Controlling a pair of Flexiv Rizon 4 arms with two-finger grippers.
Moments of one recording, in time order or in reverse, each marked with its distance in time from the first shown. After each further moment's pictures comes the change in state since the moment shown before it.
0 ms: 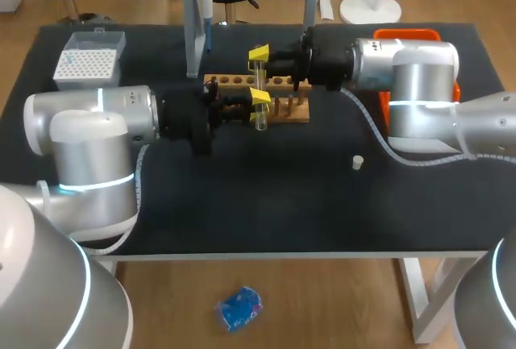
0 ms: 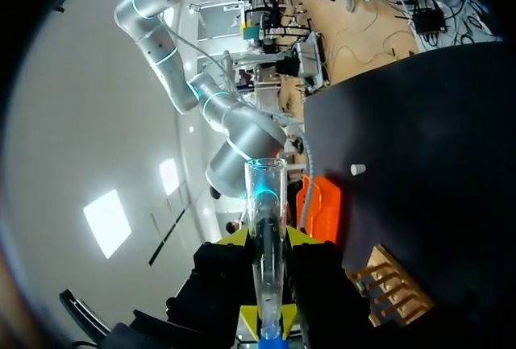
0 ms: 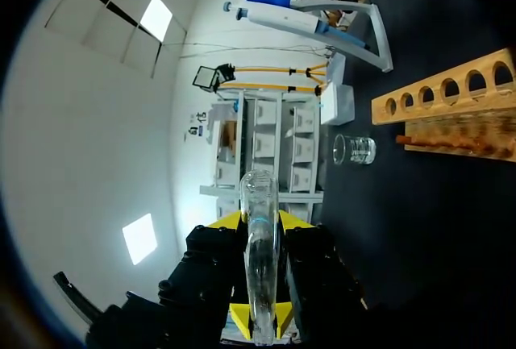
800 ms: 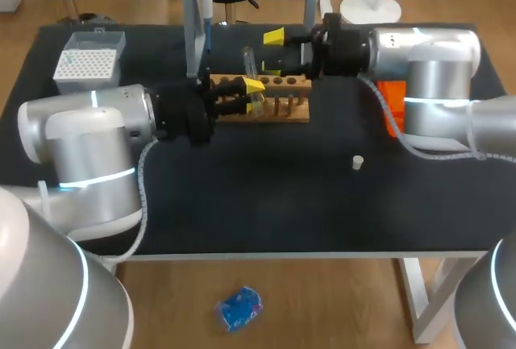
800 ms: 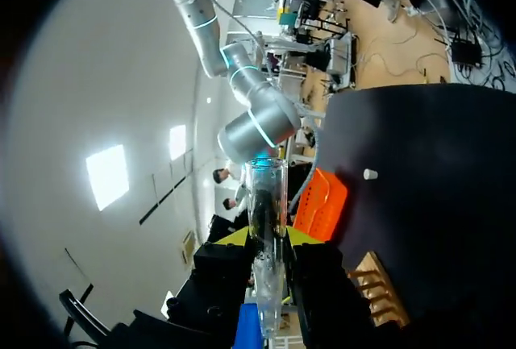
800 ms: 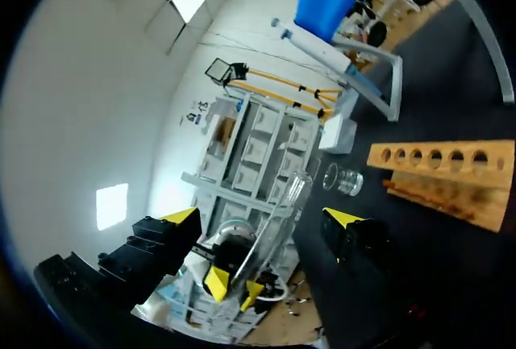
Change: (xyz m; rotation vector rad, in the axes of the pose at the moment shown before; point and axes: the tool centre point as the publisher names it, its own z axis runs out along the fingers) left arm -0.012 0.018 -0.010 -0.099 -0.038 -0.240; right arm 0.014 0.008 -0.033 -0.027 -0.076 -0.318
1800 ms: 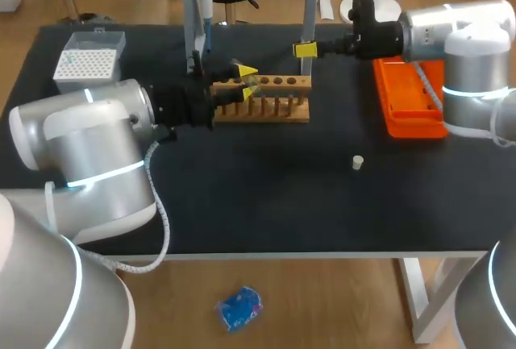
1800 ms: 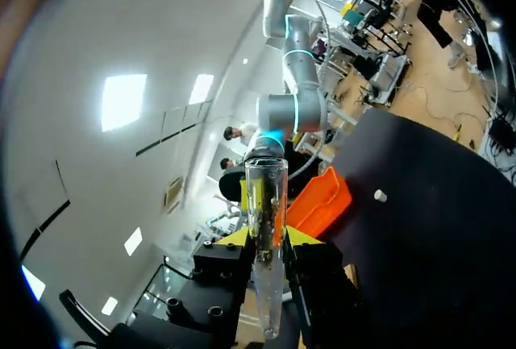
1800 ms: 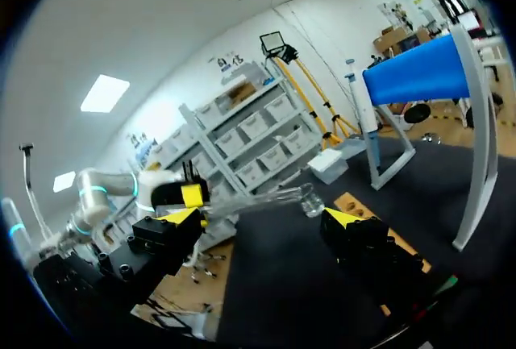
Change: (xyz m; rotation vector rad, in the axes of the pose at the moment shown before) left arm -0.023 0.014 -0.007 -0.135 -0.019 -0.399; right arm -0.009 0.006 -0.058 0.148 -0.076 -0.619
